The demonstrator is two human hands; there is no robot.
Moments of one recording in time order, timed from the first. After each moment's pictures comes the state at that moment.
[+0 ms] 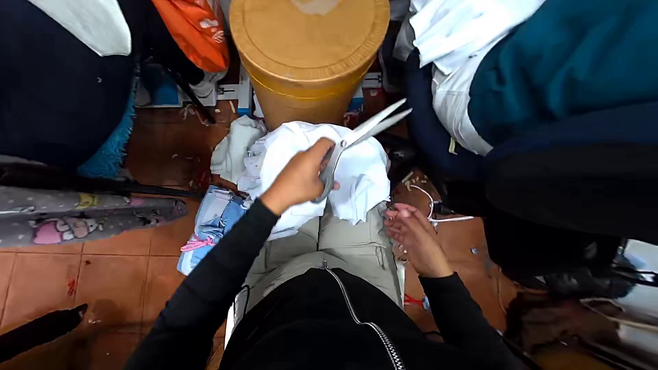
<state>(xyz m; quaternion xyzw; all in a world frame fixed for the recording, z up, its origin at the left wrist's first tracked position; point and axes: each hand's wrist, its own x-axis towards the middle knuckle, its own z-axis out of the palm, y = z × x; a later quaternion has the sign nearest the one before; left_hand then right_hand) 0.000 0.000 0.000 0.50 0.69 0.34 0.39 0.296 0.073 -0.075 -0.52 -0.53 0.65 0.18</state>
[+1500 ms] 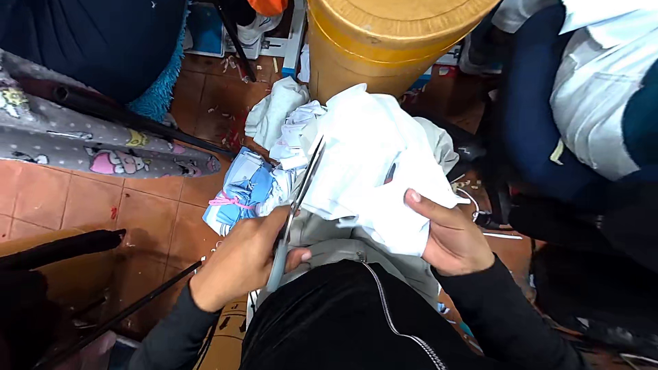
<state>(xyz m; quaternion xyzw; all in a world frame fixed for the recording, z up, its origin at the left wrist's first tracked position) 0.009 -0.221 0.025 0.49 0.78 0.27 0.28 0.183 0.031 0.007 -0.30 -0.28 0.91 0.10</state>
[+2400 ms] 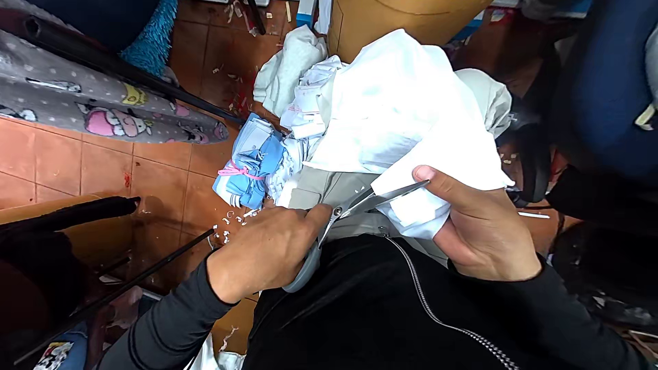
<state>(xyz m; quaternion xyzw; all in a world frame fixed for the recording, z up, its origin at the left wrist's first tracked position) 0.025 -0.212 0.040 0.58 0.74 0.10 0.33 0.166 -0.007 0.030 -0.42 -0.40 0.80 0.15</state>
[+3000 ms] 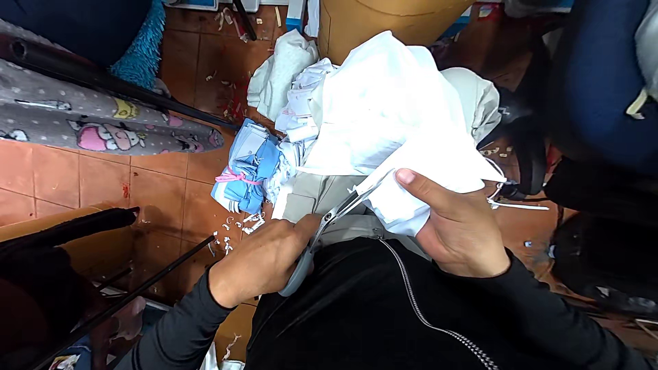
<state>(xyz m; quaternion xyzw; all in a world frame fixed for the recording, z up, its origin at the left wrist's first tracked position) 0.028 -0.223 0.020 0.54 0.72 0.19 0.39 0.165 -0.013 0.020 -0.40 -0.42 0.79 0.18</state>
